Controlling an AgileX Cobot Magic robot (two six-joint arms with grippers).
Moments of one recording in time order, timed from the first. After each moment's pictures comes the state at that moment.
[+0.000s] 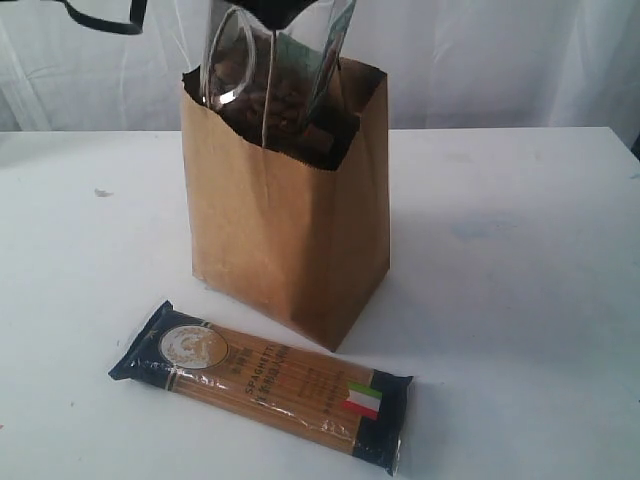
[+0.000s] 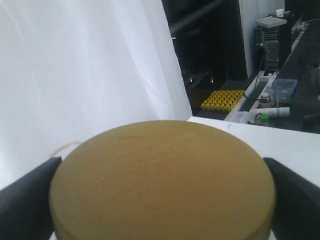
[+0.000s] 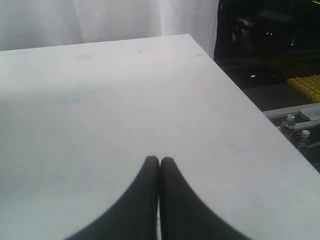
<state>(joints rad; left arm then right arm) -0.53 1.46 -1.34 1.68 -0.41 -1.36 -0.10 0.01 0.00 -0.19 0.34 0.26</state>
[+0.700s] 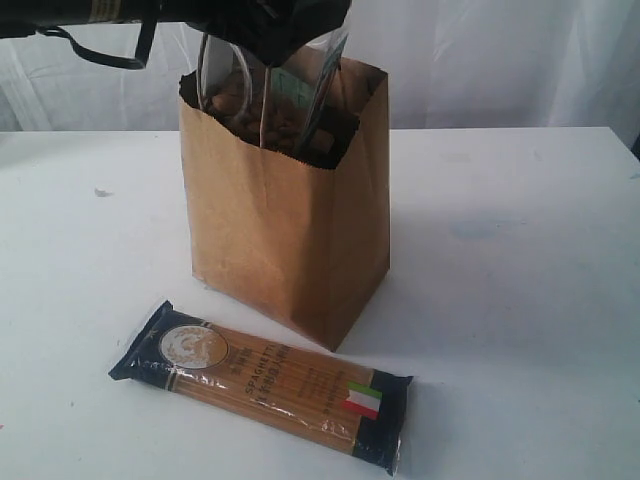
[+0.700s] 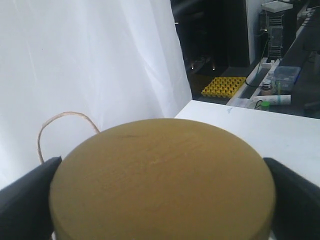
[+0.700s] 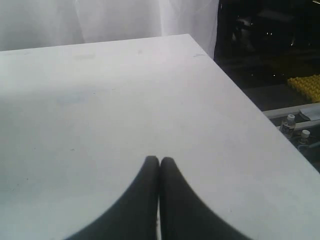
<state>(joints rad) -0.53 1.46 -1.29 1.68 -0.38 -1.37 -0.10 0.01 0.00 -0.19 0.34 0.26</state>
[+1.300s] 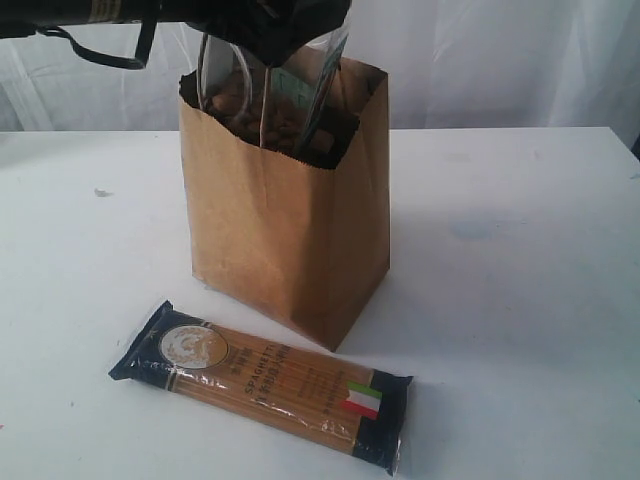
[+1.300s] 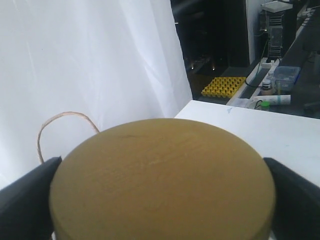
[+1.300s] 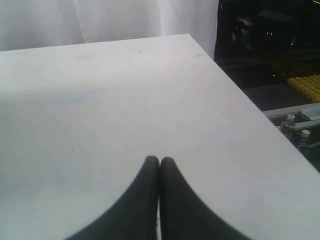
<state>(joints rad) -0.53 1.46 -1.29 1.68 -0.38 -1.37 -0.10 0.01 0.00 -0.19 0.34 0.26</state>
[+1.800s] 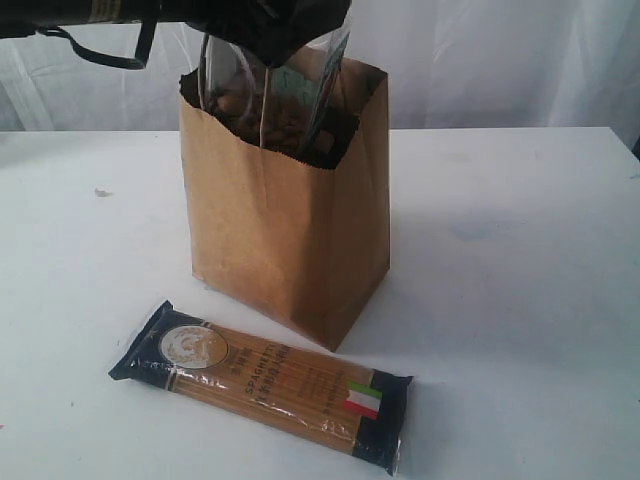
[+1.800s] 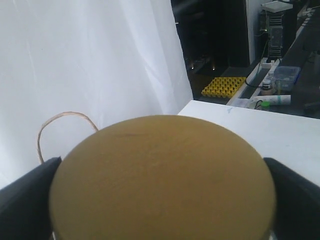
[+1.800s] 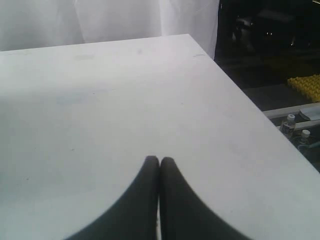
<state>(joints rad) -0.53 1.46 -1.29 1.68 -0.38 -1.37 -0.10 0.01 0.00 -0.19 0.34 0.27</state>
